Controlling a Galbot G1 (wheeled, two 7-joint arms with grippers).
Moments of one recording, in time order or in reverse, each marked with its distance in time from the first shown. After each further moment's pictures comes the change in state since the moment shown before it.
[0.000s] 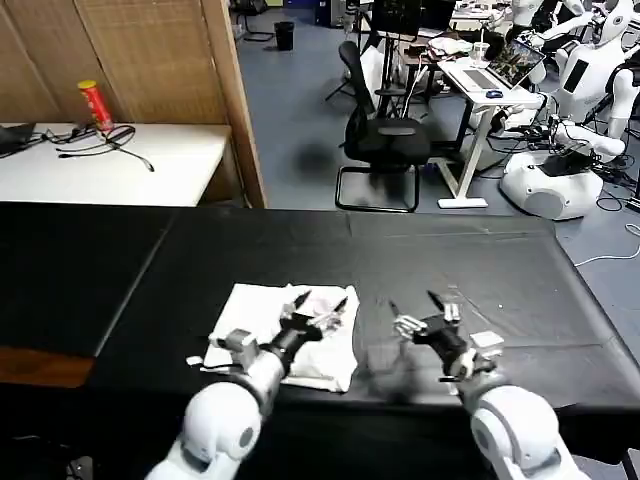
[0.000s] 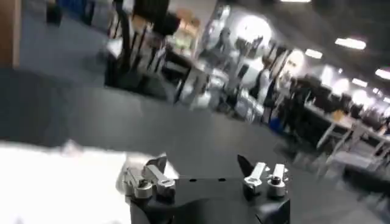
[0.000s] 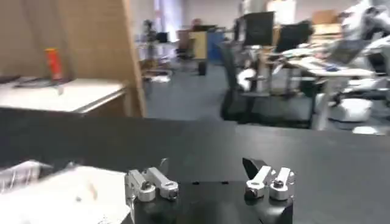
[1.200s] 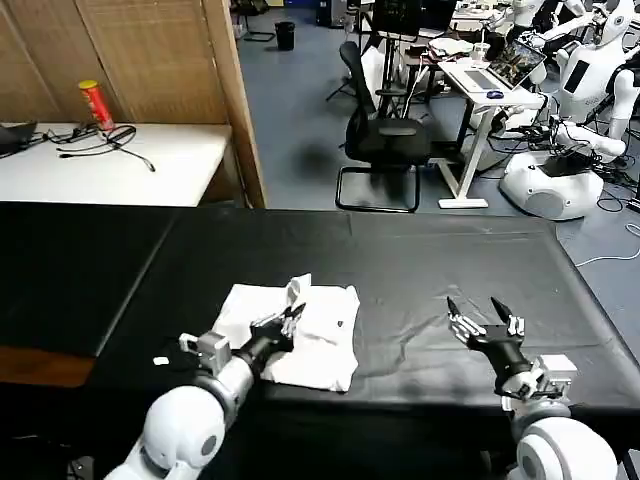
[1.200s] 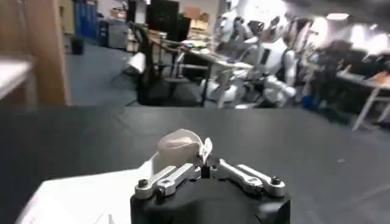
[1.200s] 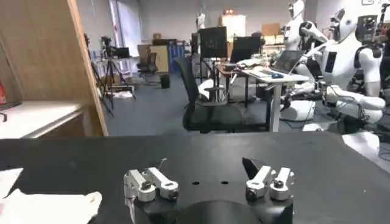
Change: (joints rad) left arm 0.029 0.151 -0.038 -0.073 -0.098 0.102 -0.029; right arm -0.221 0.138 0.318 0.156 0.037 0.040 0.079
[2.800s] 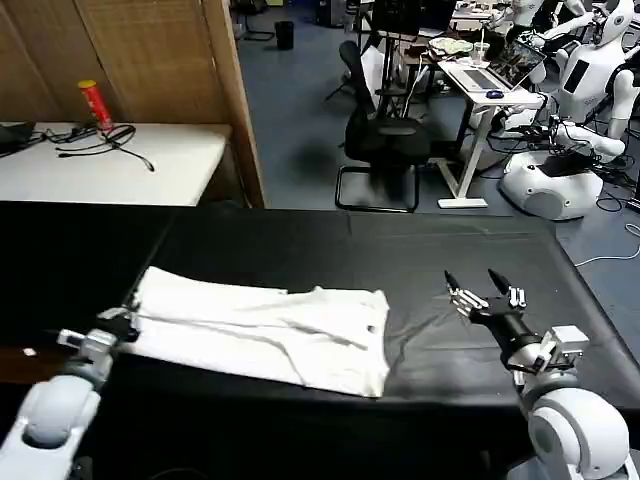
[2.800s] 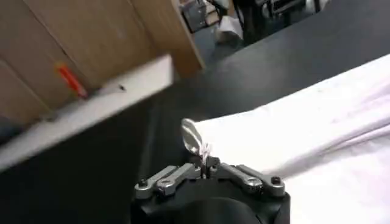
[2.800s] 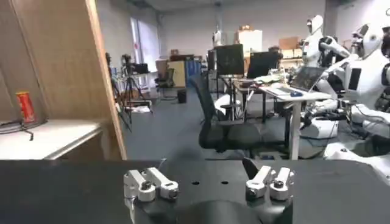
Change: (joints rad) left arm 0.073 0.258 -0.463 0.390 0.502 -0.215 0.176; right arm 0.100 -0.100 0.016 -0.006 0.137 -0.017 0.006
